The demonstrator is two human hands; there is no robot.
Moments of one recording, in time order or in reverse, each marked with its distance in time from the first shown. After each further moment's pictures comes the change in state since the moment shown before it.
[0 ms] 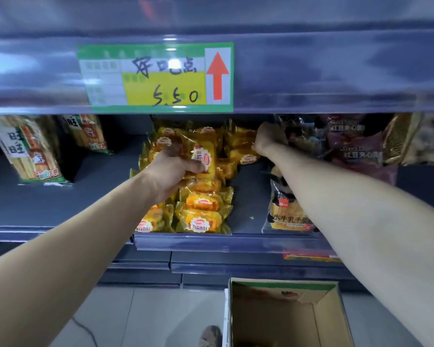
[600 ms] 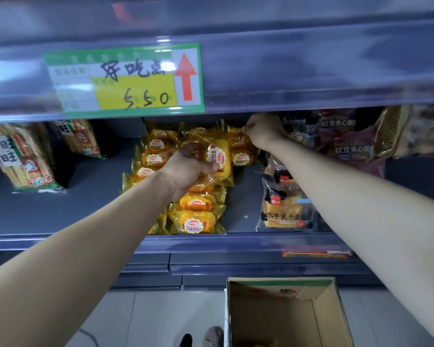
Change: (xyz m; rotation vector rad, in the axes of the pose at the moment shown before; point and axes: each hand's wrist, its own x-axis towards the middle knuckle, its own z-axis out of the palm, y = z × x) left_hand 0.002 0.005 0.043 0.066 -0.067 0.012; right_hand -0.016 0.010 -0.029 0.251 0.032 -0.178
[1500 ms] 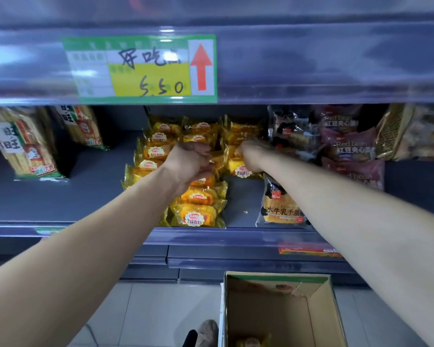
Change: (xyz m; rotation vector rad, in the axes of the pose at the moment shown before) left_hand -0.015 0.003 0.005 0.005 0.162 0.014; right_hand -0.033 -0.008 0.029 -0.412 -0.371 -0.081
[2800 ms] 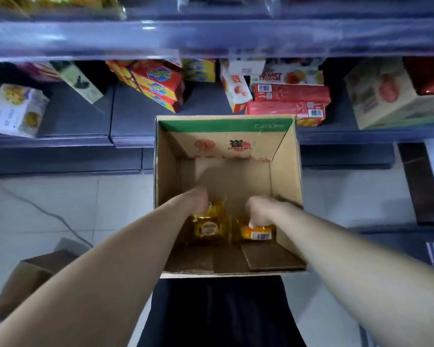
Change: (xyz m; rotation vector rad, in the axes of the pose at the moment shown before) left_hand -0.070 -0.408 0.143 1.160 -0.539 -0.398; right_hand -0.241 0.117 0.378 0.091 -0.819 0.066
